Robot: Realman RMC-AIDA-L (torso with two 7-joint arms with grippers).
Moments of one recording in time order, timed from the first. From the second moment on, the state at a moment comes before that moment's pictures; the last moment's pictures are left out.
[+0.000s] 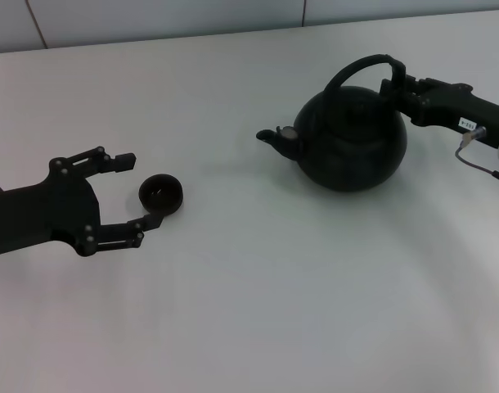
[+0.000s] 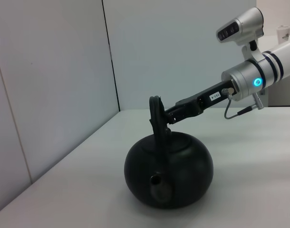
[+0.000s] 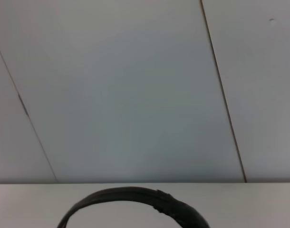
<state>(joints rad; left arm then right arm) -0.33 -2.06 1.05 0.87 1.74 1.48 -1.11 0.45 2.08 -0.67 -0.52 -1.62 -1.08 1.29</state>
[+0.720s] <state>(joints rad) -0.34 -2.06 1.05 0.87 1.74 1.47 -1.11 0.45 2.08 -0.67 -0.52 -1.61 -1.09 1.26</state>
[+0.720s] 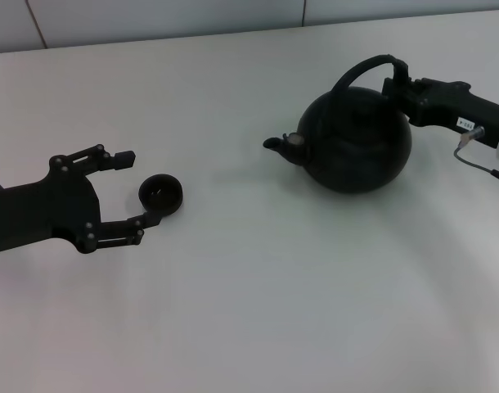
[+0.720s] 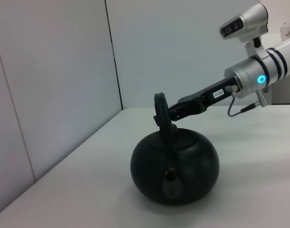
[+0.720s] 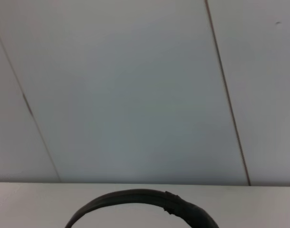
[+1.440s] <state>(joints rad) -0.33 -2.06 1.05 0.87 1.74 1.47 -1.11 0.46 2.08 -0.69 -0.52 -1.56 -1.10 1.24</state>
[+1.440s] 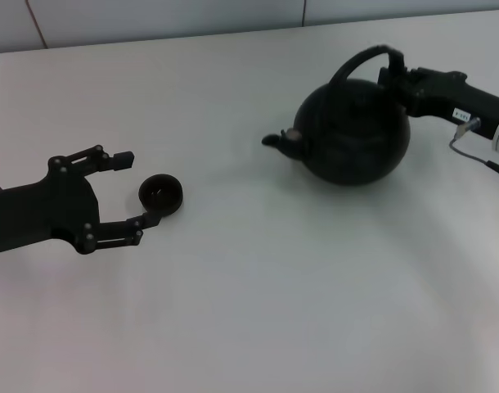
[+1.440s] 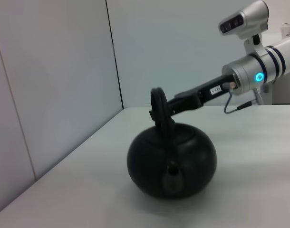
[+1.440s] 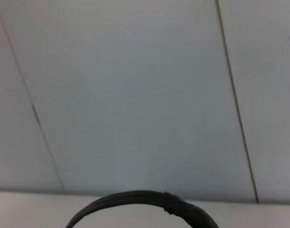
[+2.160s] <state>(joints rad) -0.31 -2.07 1.05 0.88 1.74 1.48 -1.11 0.53 2.08 -0.76 -0.53 -1.53 -1.11 1.23</state>
